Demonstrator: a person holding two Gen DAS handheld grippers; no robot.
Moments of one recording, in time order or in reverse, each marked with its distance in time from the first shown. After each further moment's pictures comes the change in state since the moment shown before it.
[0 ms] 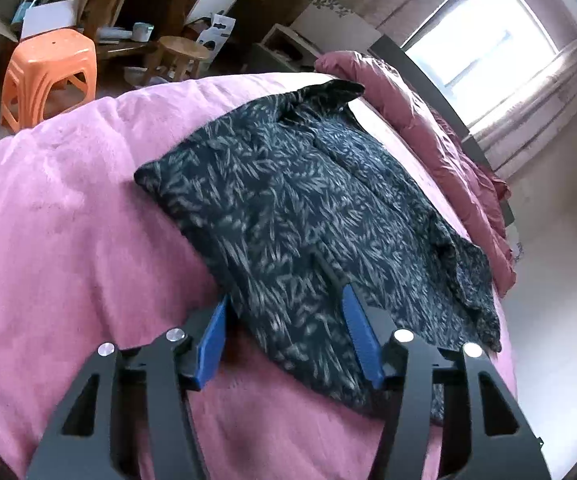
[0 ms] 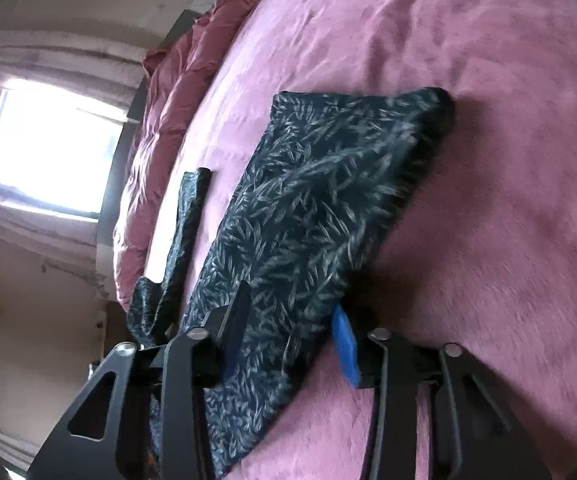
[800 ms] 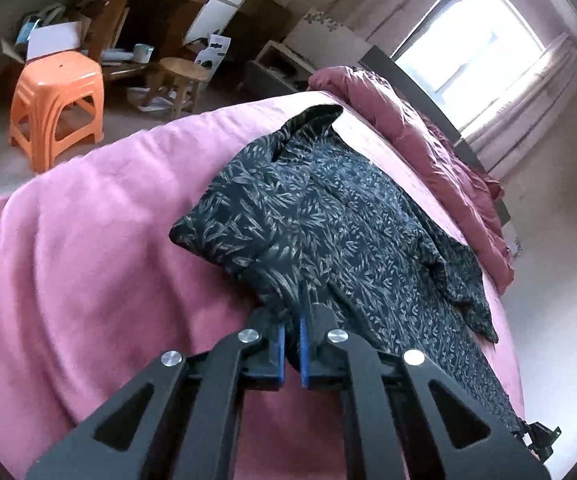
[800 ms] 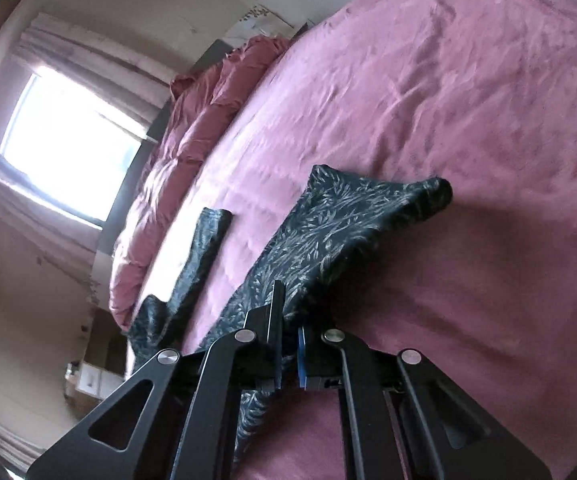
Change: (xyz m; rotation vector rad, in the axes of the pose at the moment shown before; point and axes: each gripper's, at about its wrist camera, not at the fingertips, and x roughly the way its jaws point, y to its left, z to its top) left arm -0.061 0.015 -0.005 0.030 -0.048 -0.010; right arm -0.065 0.011 0.008 -0.137 -0.165 -0.021
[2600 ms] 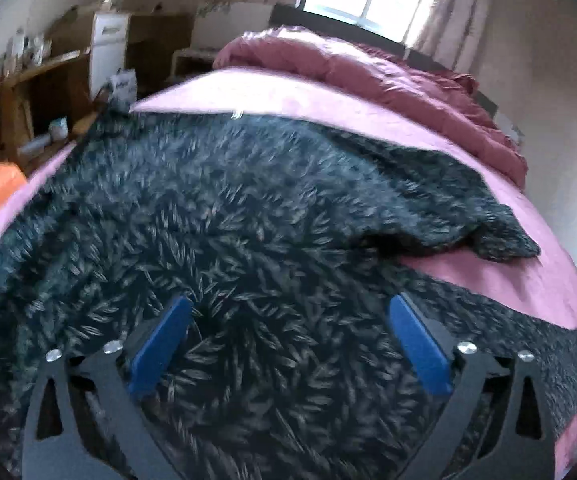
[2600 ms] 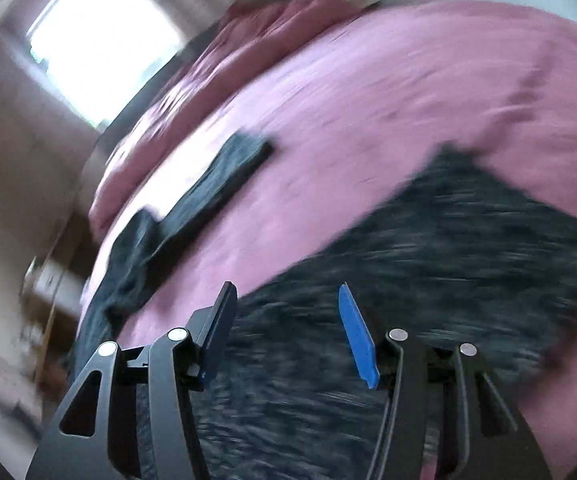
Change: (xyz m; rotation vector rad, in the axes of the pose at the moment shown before) left arm 0.123 -0.163 -0.039 0.417 0.075 0.071; right arm 0.033 0.051 -0.019 -0.361 0.213 -0.015
